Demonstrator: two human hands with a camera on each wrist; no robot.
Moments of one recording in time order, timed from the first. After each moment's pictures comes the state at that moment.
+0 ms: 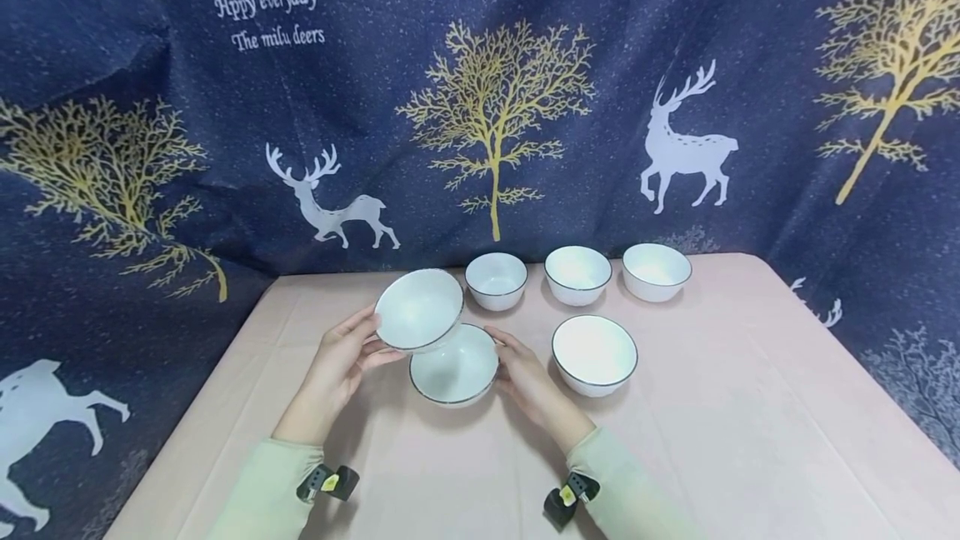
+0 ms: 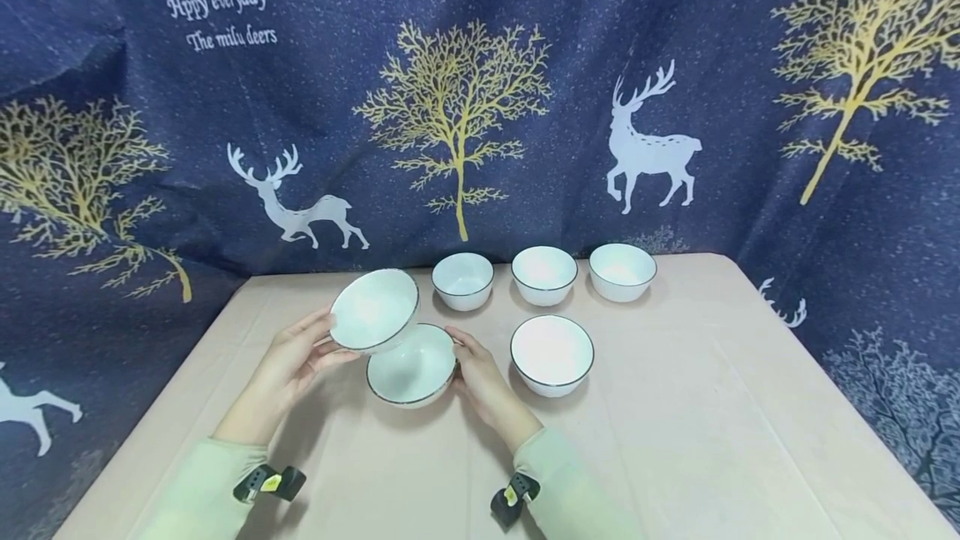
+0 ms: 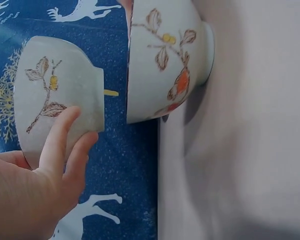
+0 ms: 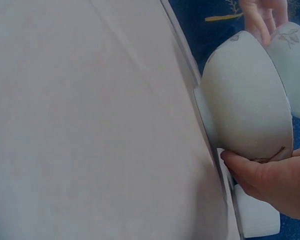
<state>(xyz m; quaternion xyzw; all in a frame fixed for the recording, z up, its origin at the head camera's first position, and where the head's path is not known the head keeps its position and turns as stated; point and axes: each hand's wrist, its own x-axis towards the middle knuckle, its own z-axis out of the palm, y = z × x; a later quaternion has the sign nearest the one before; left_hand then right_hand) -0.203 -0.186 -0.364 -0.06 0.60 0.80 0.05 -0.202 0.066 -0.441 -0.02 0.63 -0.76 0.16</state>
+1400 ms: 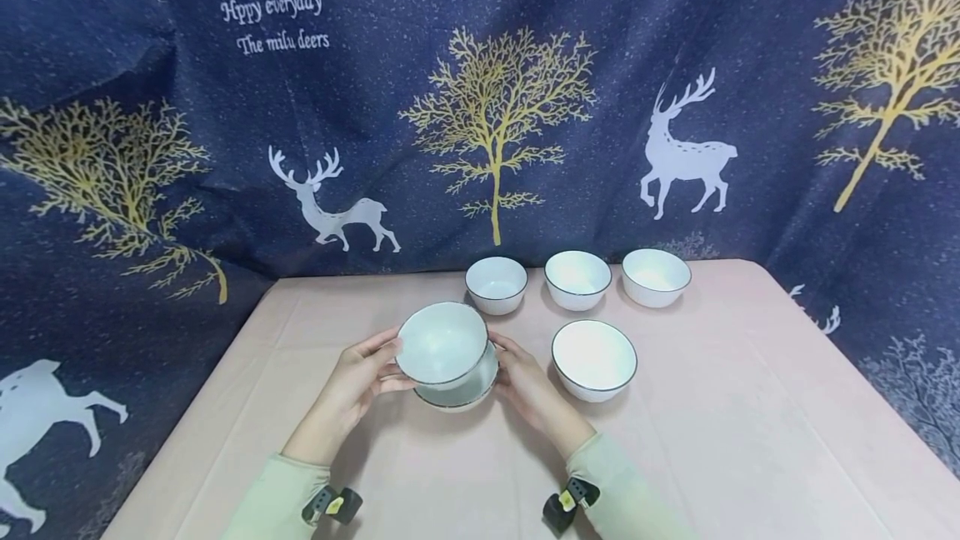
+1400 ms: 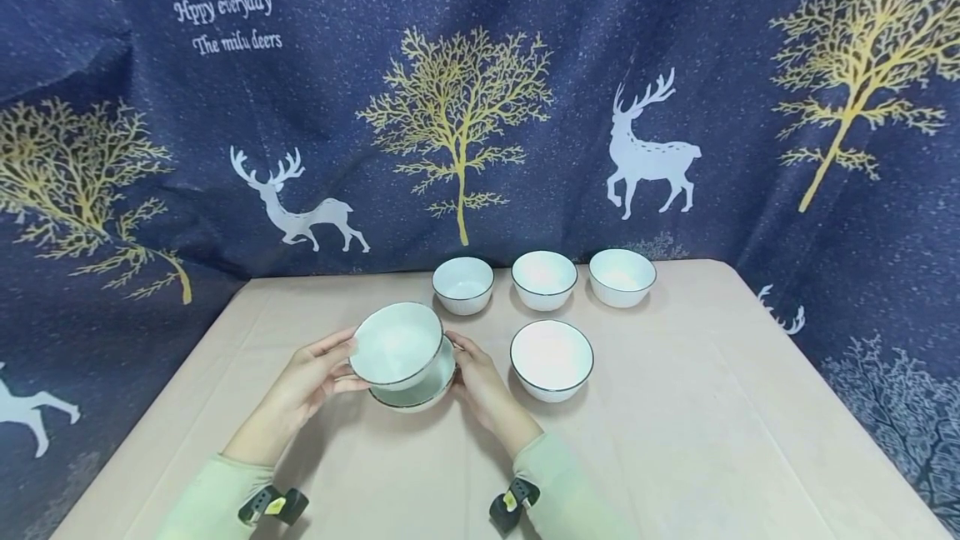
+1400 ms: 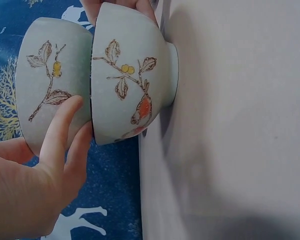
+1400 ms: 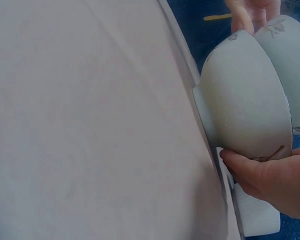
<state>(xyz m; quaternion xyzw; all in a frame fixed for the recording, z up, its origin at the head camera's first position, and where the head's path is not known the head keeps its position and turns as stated) -0.190 -0.174 -0.385 -0.05 0.64 0.76 0.09 -0.201 0.066 -0.442 -0.03 0.62 -0.77 0.17</state>
